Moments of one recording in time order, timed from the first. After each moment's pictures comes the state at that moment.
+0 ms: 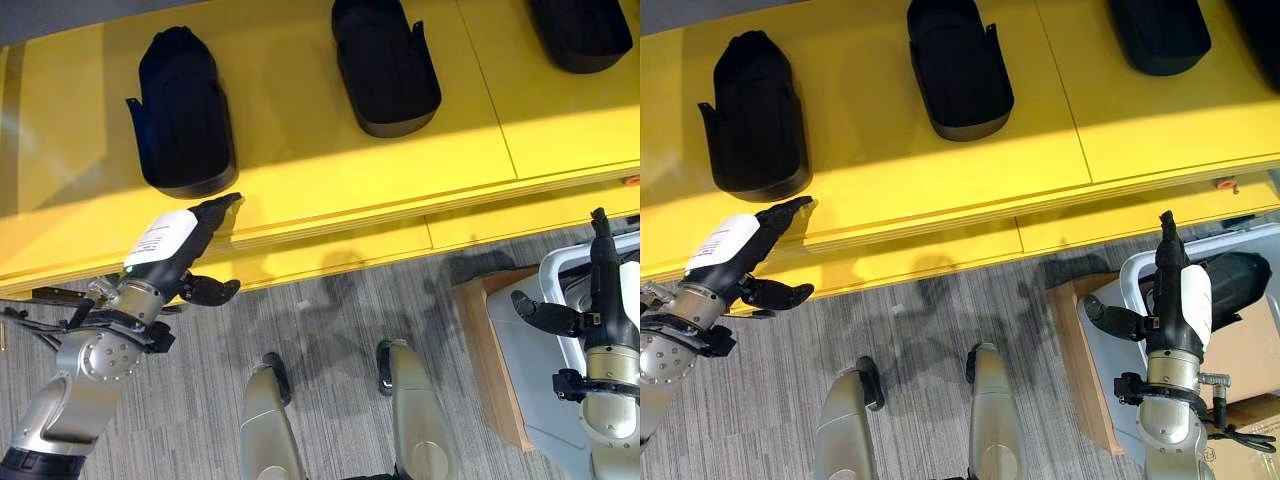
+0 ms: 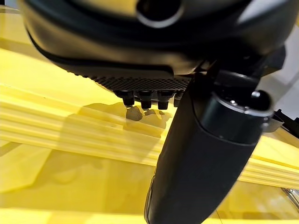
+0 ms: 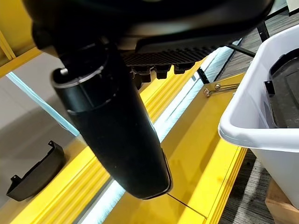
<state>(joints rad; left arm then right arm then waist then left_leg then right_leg) 0.04 0.89 0.11 -0.25 0.28 0.00 -0.09 0.27 -0.41 -0.31 -0.31 -0.27 -0.04 -0.21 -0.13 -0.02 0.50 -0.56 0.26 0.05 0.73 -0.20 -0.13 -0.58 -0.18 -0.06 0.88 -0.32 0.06</state>
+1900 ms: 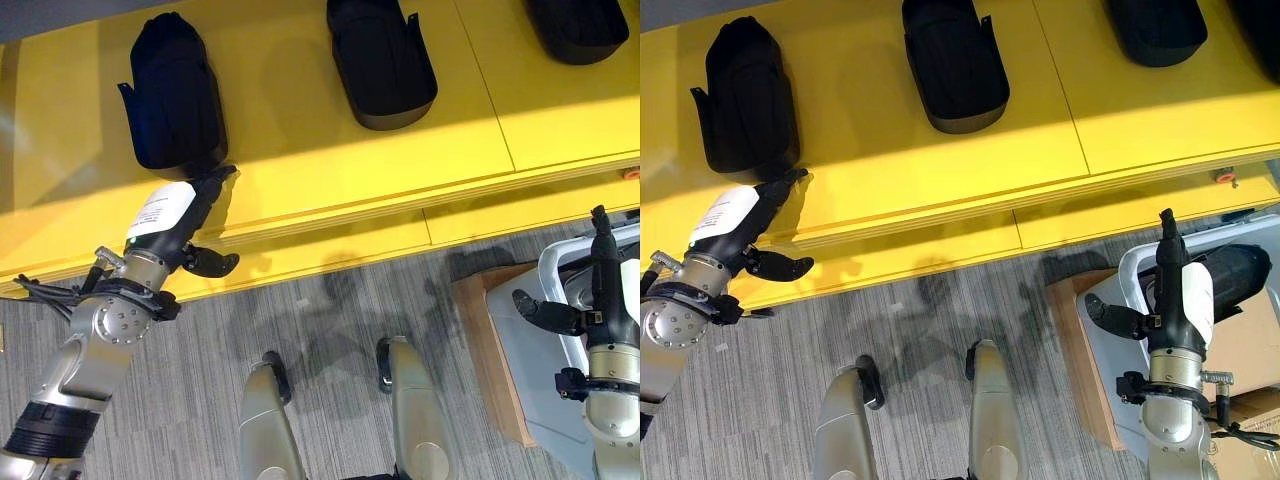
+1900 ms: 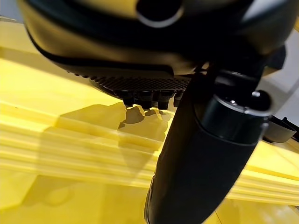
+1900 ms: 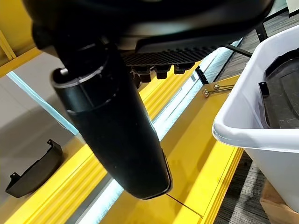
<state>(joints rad) -0.18 0.91 0.00 -0.08 0.28 0.00 -0.05 0.27 -0.42 -0.32 -0.31 -0.27 -0.04 -0.20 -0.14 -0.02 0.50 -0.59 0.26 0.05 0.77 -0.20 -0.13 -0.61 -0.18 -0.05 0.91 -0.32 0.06</state>
